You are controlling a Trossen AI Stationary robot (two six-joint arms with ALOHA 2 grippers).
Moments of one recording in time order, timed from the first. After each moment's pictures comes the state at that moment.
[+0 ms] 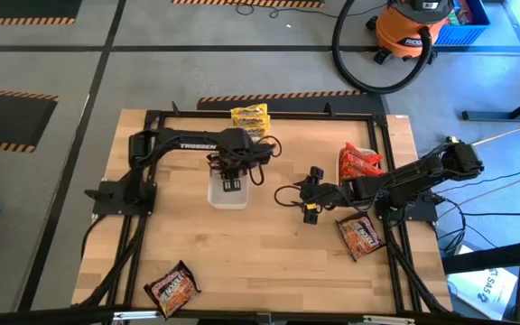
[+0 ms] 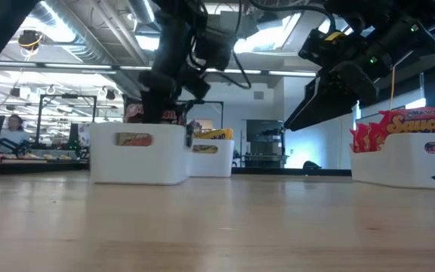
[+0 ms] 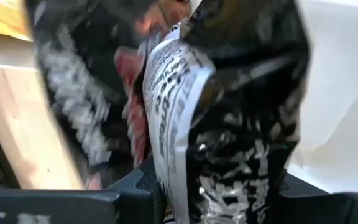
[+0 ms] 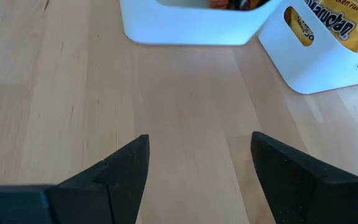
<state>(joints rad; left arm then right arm) 0.20 1.98 1.63 -1.39 -0.19 0.00 0.17 1.38 0.59 0.08 0.36 0.07</state>
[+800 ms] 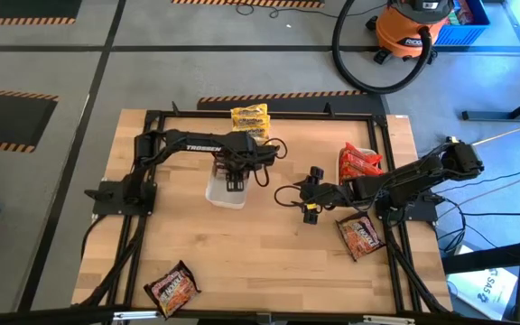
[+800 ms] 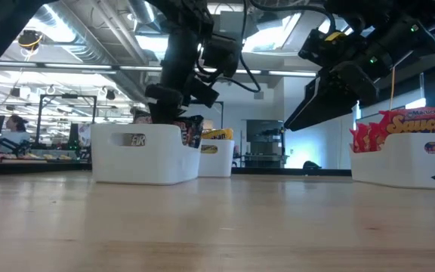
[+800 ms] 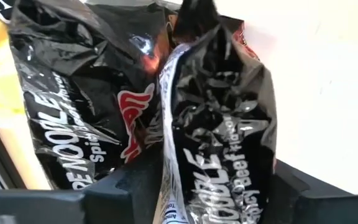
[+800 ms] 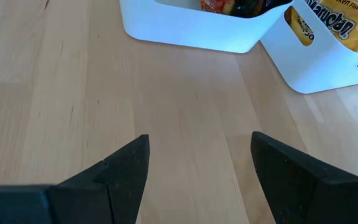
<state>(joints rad) 0.20 2.03 1.63 -1.27 -0.23 0.09 0.17 1.38 0.59 0.08 0.36 0.07</state>
